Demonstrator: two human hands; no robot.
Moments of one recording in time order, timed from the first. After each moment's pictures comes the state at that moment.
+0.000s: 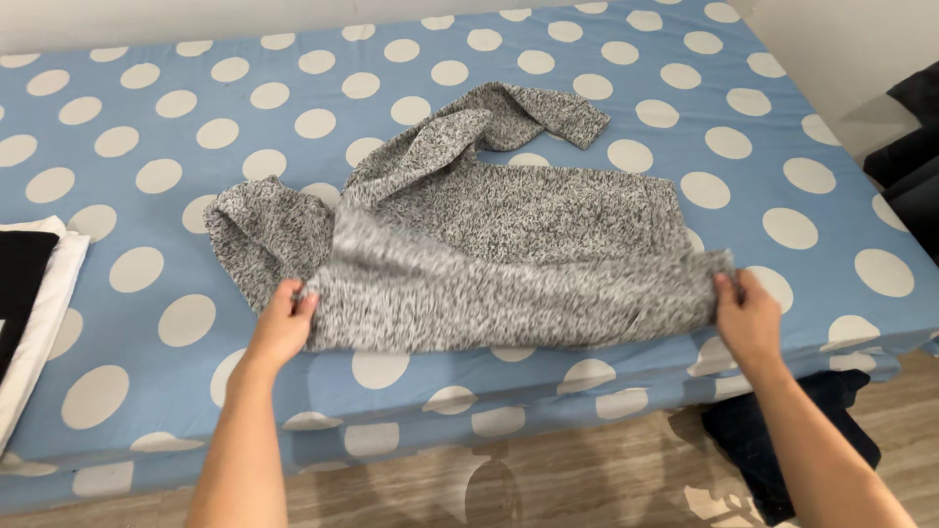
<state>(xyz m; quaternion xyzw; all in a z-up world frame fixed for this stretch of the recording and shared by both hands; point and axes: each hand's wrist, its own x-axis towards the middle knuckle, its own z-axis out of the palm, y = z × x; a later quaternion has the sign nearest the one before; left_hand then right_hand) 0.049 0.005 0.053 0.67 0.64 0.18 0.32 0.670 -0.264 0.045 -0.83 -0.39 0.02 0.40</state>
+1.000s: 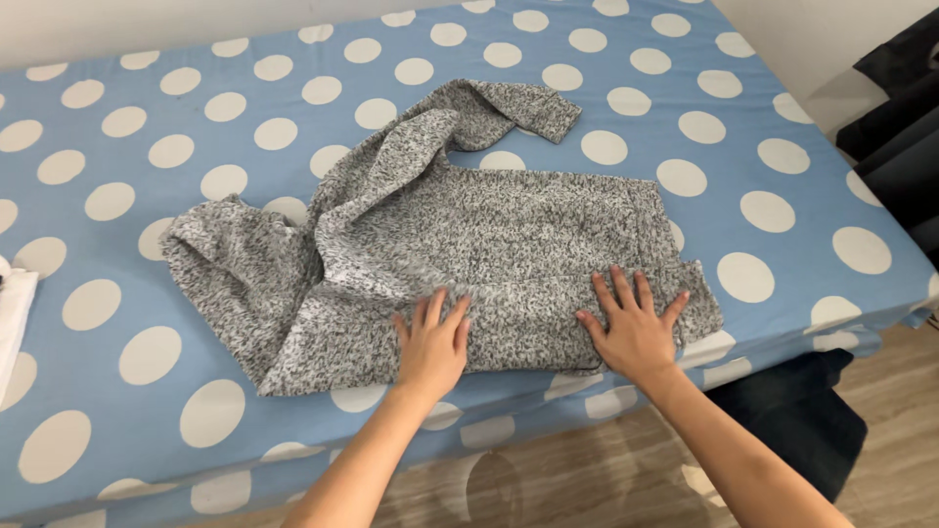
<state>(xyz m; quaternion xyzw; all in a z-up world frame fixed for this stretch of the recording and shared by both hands) 0.263 -0.105 0.055 0.89 0.43 0.13 0.10 0.549 -0.225 0.050 -0.83 -0.55 -0.02 0.00</state>
